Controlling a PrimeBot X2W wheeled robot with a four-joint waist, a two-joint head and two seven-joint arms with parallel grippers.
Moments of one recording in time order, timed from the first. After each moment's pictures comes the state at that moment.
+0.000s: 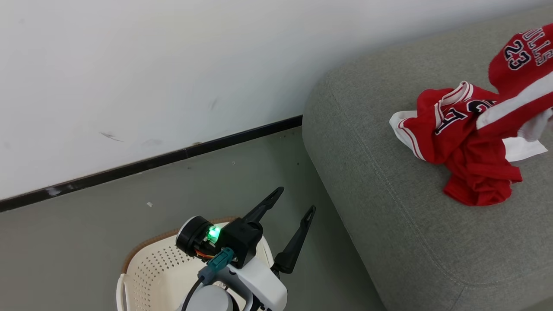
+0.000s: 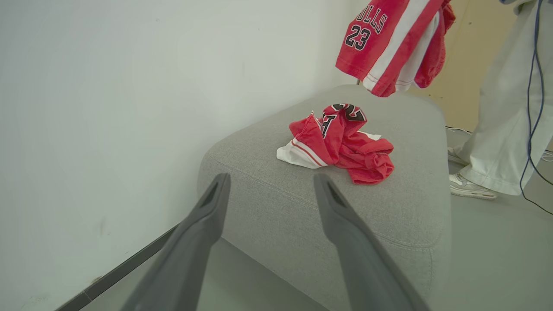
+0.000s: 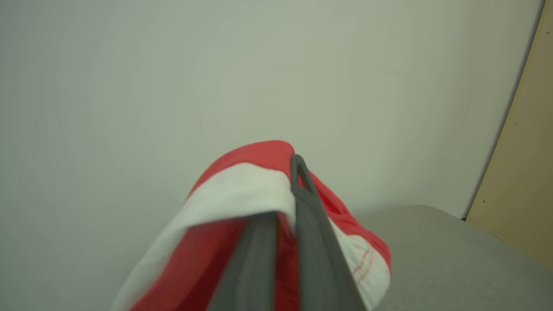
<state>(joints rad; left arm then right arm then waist) -0.36 0.10 -0.74 0.08 -0.44 0.10 -0.12 -0.62 -0.51 -0.12 0.35 0.25 0.13 -0.16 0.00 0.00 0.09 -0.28</state>
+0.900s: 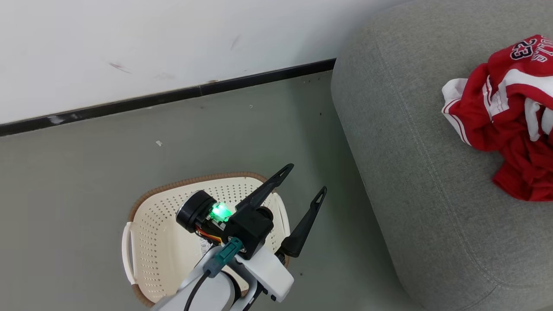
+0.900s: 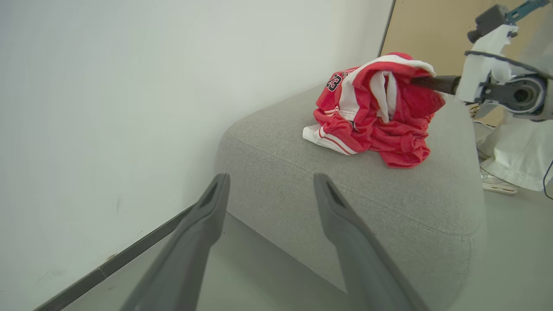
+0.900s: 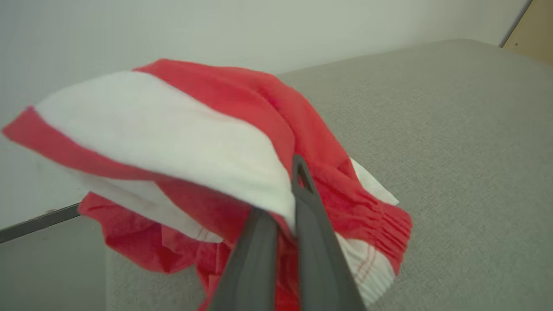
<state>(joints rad) -0.43 0.14 -0.76 -0.04 -0.36 0.13 -0.06 -0.58 -0.38 -0.24 0.75 0.20 0.13 -0.23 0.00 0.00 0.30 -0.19</state>
